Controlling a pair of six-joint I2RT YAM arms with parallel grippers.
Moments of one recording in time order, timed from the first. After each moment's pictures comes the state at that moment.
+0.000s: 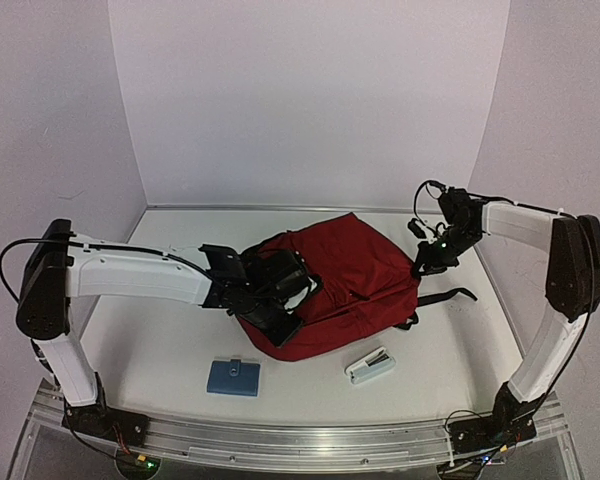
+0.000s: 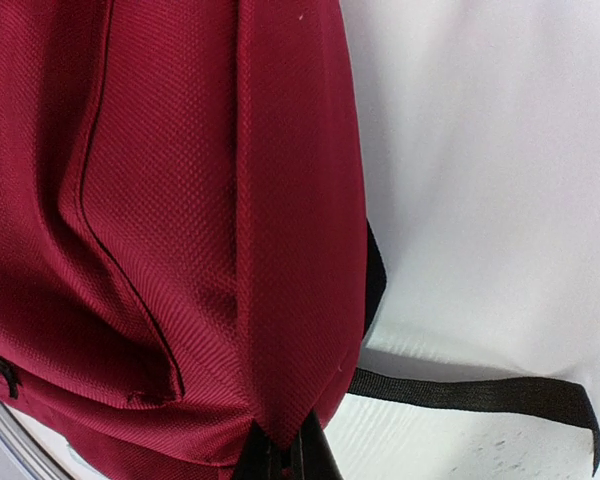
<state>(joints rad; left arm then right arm) -1.16 1.80 1.35 -0.66 -0.15 -0.25 0.19 1.77 1.32 -0.77 -0.33 -0.12</state>
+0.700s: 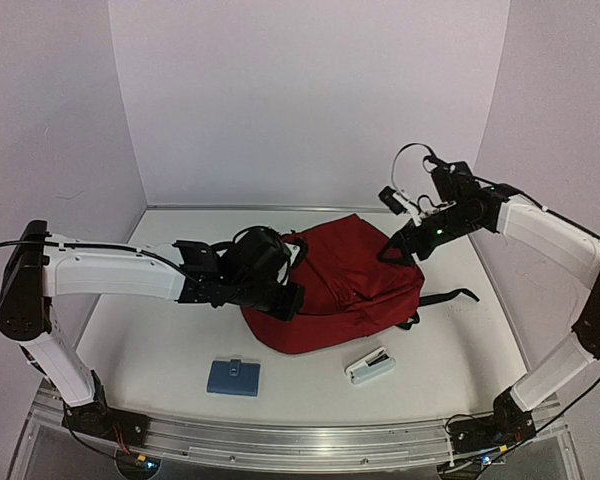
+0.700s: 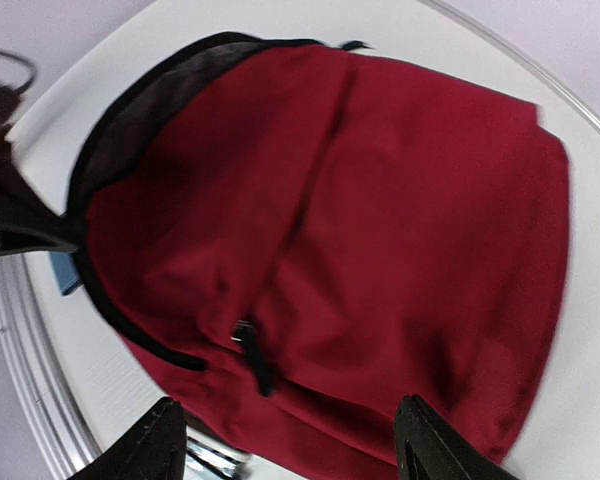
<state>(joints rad) -1.10 1.67 1.23 -0.34 -0.10 -0.51 0.39 1.51 1.33 -0.74 -0.48 -0.30</state>
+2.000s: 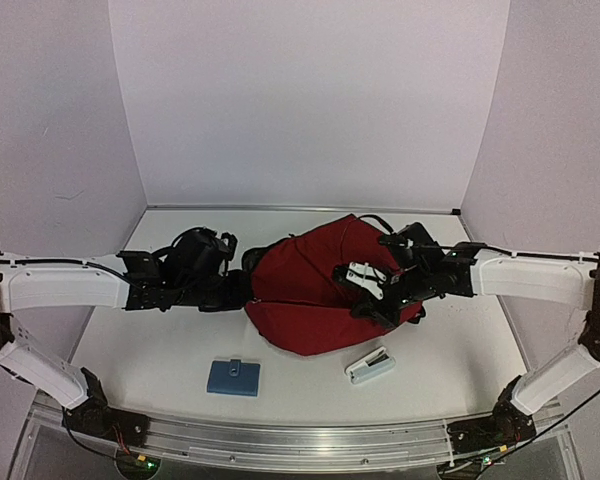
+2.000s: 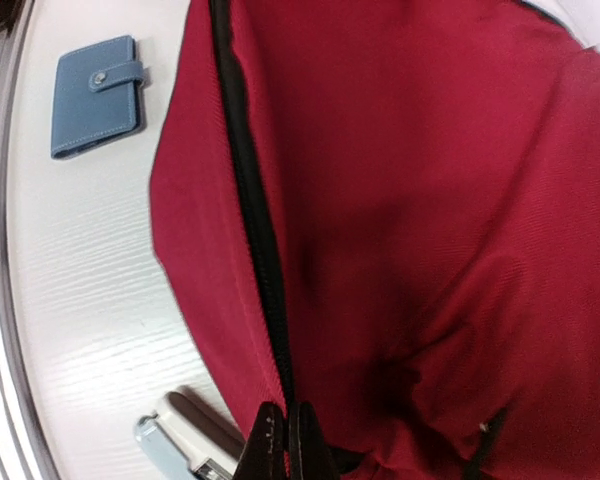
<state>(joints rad) -0.94 1.39 0.90 -0.25 -0.13 -0.82 0.76 1.48 0.98 -0.44 -0.26 -0.49</state>
